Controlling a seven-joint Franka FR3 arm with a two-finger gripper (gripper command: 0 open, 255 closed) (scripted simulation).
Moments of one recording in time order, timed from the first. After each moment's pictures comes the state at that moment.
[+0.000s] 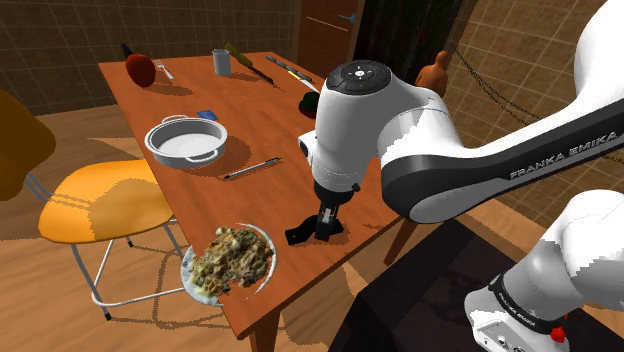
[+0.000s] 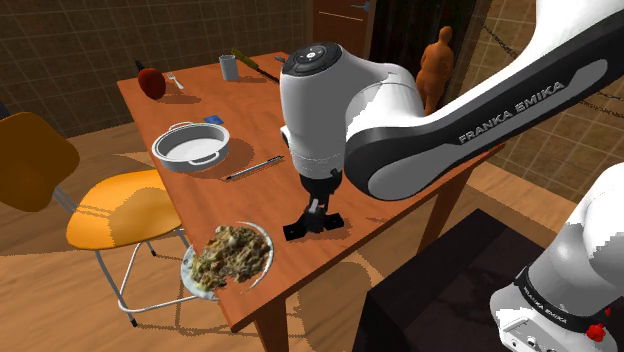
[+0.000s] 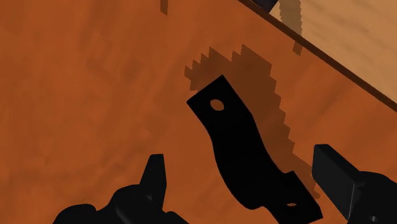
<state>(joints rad) 0.21 -0.14 0.56 -2.37 -0.21 2.21 0.23</state>
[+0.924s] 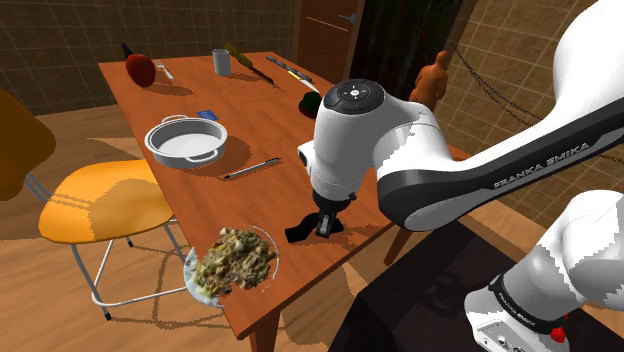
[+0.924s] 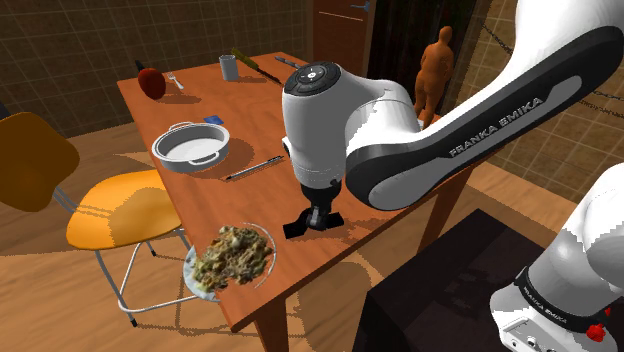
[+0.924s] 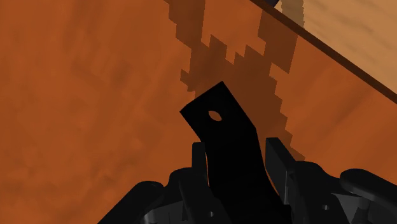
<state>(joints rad) 0.20 -0.09 0.57 -2.39 -0.25 2.27 0.26</state>
